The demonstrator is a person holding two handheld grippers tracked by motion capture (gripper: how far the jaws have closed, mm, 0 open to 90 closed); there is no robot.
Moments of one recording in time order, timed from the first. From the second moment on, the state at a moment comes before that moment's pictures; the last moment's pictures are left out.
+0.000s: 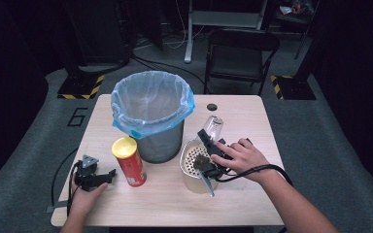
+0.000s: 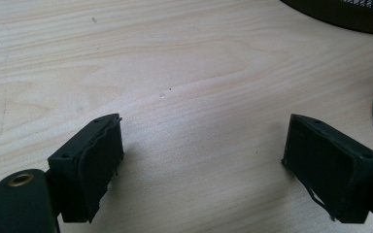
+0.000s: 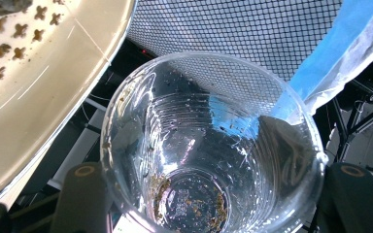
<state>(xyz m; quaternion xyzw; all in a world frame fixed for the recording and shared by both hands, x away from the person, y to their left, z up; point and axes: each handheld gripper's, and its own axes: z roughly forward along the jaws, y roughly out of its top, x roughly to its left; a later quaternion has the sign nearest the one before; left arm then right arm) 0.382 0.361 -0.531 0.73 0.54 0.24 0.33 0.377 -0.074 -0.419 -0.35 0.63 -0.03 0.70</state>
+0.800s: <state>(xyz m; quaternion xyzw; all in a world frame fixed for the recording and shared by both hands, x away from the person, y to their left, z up) 0.382 0.361 -0.531 0.73 0.54 0.24 0.33 0.375 -0.074 -0.414 -0.35 0.62 -0.02 0.70</state>
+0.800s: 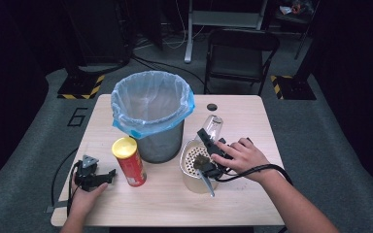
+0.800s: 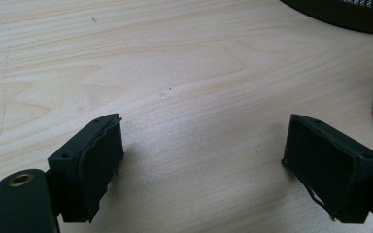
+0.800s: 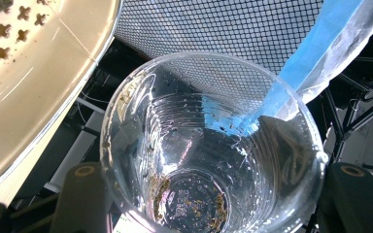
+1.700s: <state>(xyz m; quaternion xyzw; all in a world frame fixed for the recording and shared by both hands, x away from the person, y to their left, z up) 0.382 0.361 -0.531 0.73 0.54 0.24 0.33 0.373 -0.076 -0.410 -0.35 0.64 -0.02 0.69</state>
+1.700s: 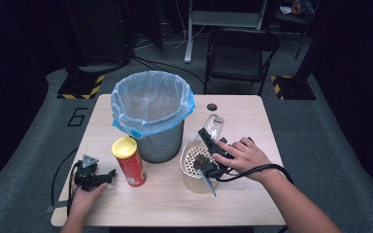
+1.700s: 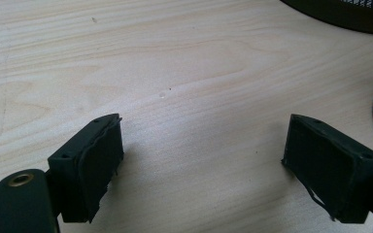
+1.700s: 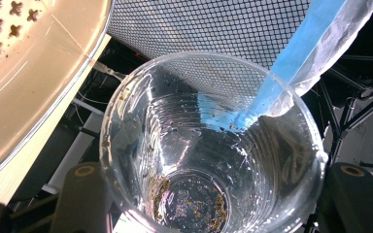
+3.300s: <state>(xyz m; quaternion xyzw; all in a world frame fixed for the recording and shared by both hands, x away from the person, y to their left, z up) 0.382 0.361 -0.531 0.73 0.54 0.24 0.33 0.384 -0.101 -0.391 0.05 0.72 0.45 0.53</state>
